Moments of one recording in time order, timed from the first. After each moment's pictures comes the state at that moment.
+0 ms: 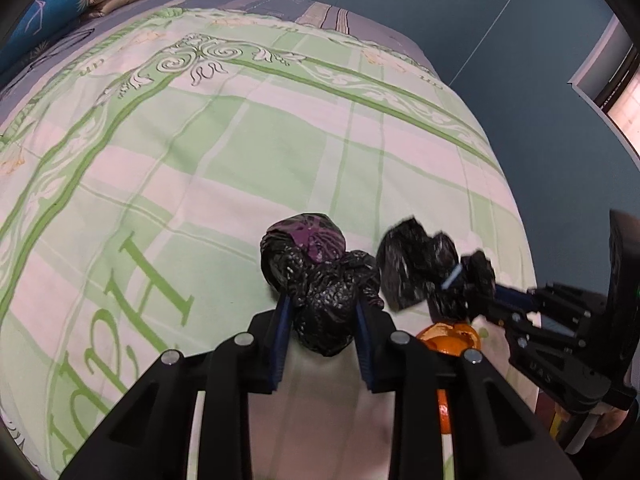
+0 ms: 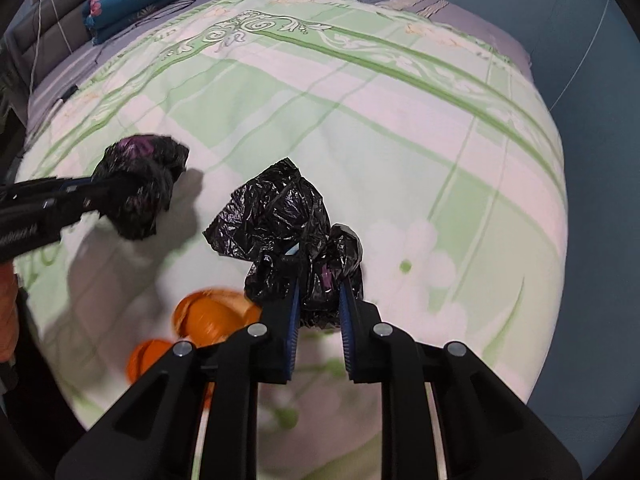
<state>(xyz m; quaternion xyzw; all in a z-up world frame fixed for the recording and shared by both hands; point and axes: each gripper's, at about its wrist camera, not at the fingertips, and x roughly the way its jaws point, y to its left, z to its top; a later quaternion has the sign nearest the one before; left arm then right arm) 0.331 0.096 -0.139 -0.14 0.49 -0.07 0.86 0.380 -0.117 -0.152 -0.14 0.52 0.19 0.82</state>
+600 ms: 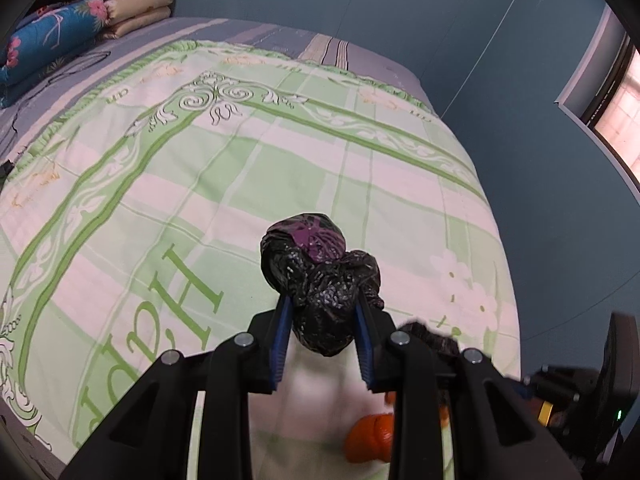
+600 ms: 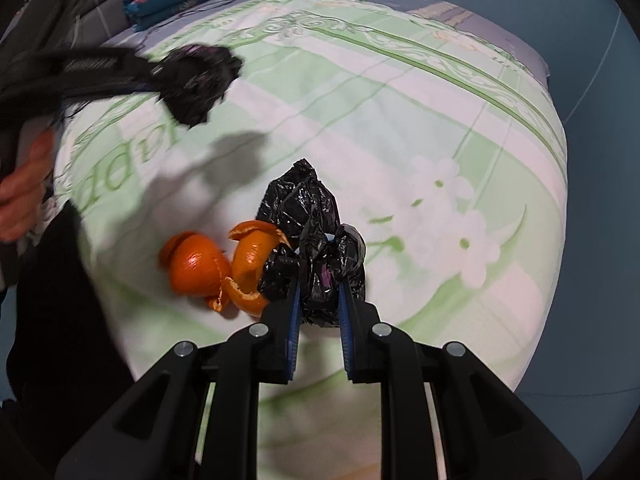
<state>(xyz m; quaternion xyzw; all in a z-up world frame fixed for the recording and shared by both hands) 0.289 0.106 -0.089 -0.15 0.45 -0.06 0.88 0.268 -0.123 -0.126 -0.15 0.50 0.24 0.82</state>
